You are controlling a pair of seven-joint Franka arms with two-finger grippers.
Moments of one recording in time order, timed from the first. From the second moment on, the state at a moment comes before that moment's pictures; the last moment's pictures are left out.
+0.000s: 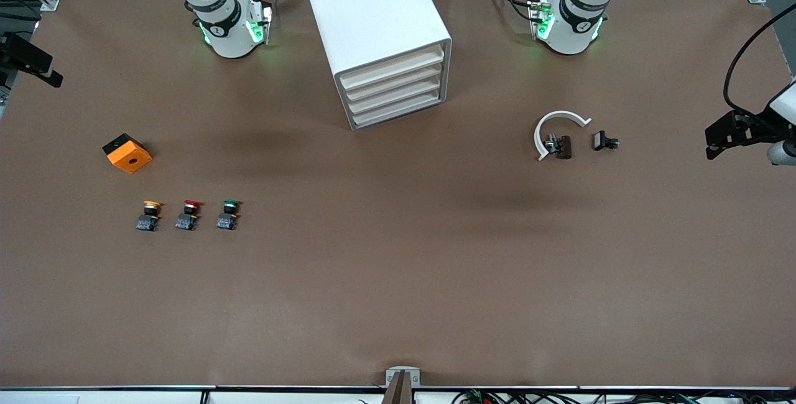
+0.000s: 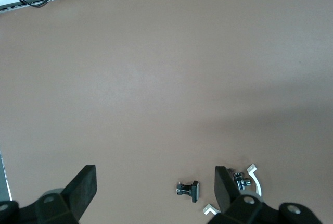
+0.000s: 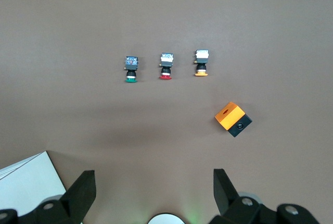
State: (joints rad) left arm 0.03 0.06 -0.03 -1.58 0.10 1.74 0.16; right arm -0.02 -0.12 -0.09 -1.57 0.02 1.42 -0.04
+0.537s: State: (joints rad) left arm 0.01 0.05 -0.03 -1.58 0.10 1.74 0.16; right arm -0.02 -0.12 -0.09 -1.57 0.02 1.43 -0.02
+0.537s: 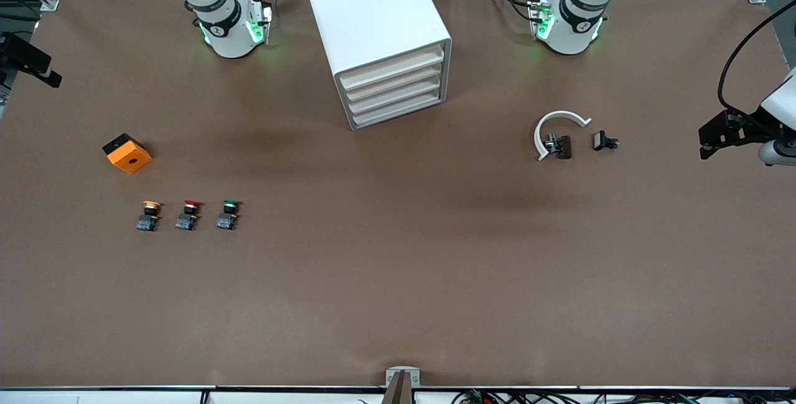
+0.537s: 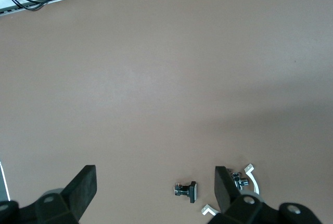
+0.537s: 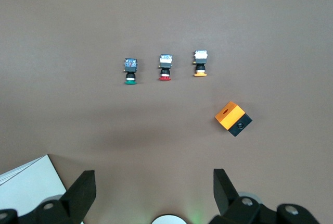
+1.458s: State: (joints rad) left arm 0.00 0.01 -0.05 -1.54 0.04 1.67 0.10; right arm -0.02 -0.12 -0.08 -1.57 0.01 1.46 -0.03
